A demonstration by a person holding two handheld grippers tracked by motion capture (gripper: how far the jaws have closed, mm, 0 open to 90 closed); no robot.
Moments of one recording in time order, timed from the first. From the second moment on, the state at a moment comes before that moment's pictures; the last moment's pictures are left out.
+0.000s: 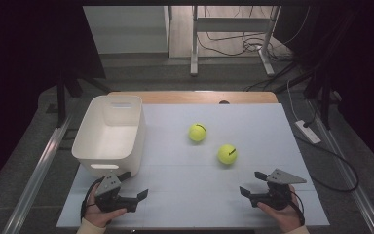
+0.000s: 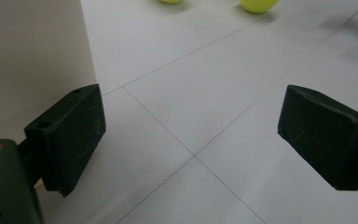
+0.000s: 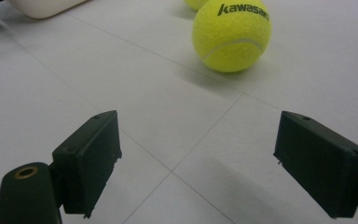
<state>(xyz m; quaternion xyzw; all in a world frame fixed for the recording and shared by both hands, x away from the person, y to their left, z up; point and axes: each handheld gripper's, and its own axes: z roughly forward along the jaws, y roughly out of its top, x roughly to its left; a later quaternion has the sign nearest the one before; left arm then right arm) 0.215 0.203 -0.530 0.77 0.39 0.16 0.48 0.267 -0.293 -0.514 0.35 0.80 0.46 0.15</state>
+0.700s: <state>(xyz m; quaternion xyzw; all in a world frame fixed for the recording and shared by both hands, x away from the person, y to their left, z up) 0.213 0.202 -0.528 0.77 0.39 0.16 0.48 0.267 -0.294 -0.514 0.35 0.80 0.46 0.15</state>
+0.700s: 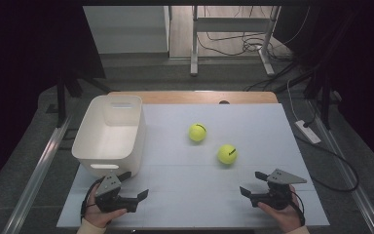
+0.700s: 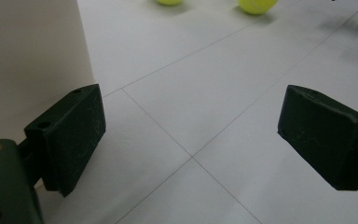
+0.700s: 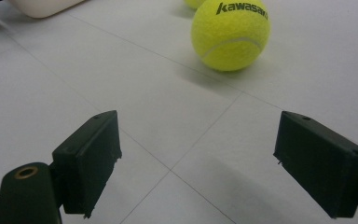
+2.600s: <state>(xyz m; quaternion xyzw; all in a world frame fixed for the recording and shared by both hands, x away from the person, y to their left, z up) 0.245 0.138 -0.512 0.80 0.37 0.12 0.46 0.271 -0.291 -0.514 0.34 0.80 0.47 0.14</state>
